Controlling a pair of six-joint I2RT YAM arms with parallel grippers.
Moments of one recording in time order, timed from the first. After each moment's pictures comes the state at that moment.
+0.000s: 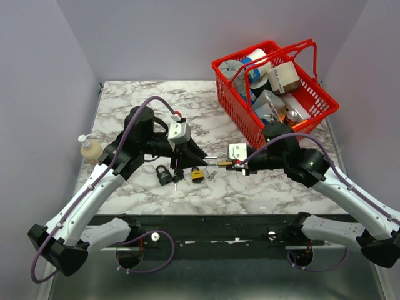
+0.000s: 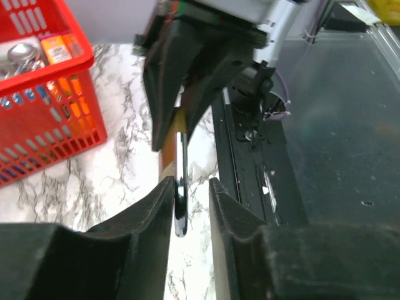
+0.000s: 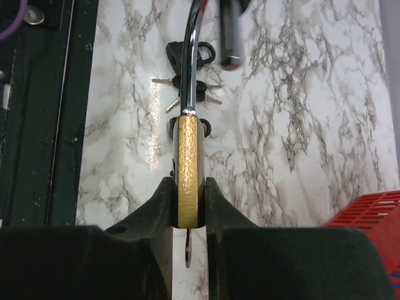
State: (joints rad) left arm -0.57 1.04 1.13 -0.37 1.08 0.19; right arm 0.81 1.03 1.11 -0.63 -0.50 -0.74
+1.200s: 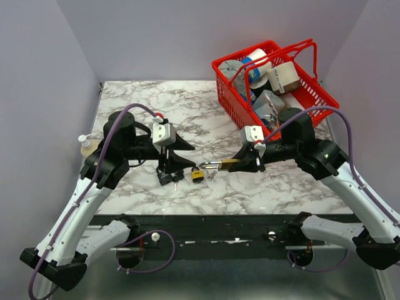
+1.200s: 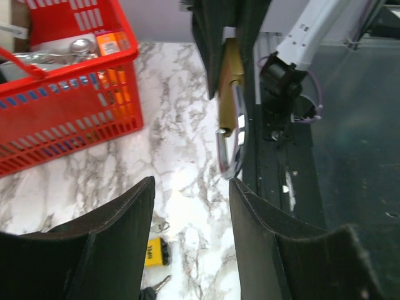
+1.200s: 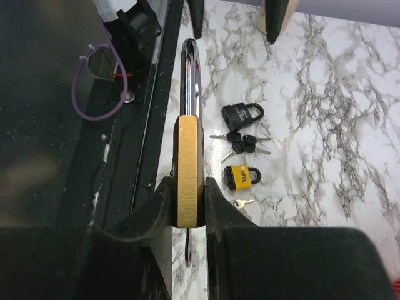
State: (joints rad) left arm -0.47 0.90 1.15 -0.49 1.00 0.22; right arm 0.69 1.05 1.29 -0.74 -0.86 -0.54
